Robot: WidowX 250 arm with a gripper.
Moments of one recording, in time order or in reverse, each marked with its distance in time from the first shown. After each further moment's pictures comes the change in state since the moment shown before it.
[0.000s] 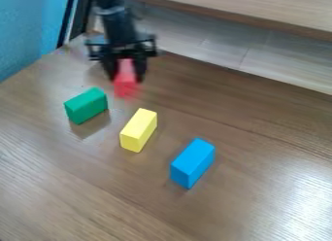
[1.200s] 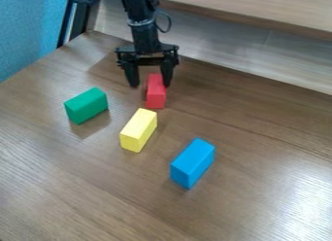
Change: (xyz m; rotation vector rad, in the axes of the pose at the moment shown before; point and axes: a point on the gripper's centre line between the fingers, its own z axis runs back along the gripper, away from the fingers) arm 0.041 -0.015 -0.047 0.019 0.076 -0.020
